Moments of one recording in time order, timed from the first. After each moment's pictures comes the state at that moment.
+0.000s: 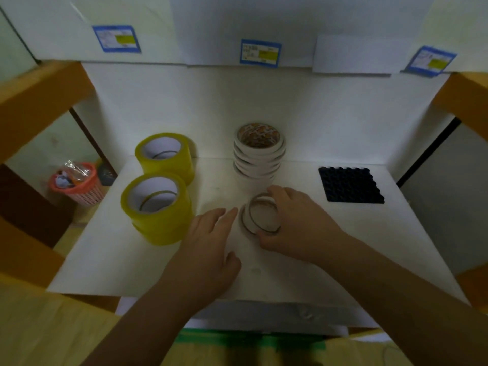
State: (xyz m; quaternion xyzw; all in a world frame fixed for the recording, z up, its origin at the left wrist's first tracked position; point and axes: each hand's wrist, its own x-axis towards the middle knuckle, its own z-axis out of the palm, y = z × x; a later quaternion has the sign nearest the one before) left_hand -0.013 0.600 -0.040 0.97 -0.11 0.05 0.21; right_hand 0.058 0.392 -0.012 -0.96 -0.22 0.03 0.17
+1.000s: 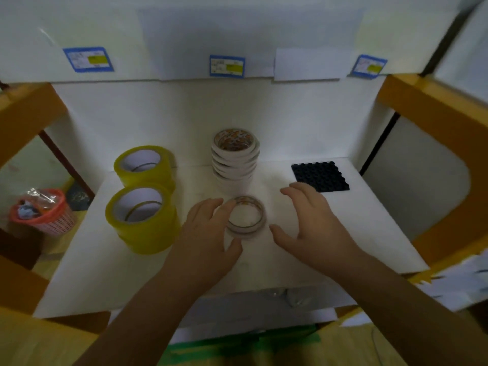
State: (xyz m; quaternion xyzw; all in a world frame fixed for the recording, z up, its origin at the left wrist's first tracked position) left_hand -0.005 0.585 -0.017 0.96 -0.15 0.10 0.21; right_hand 0.000 0.356 -0.005 -0.95 -0.15 -0.13 0.23
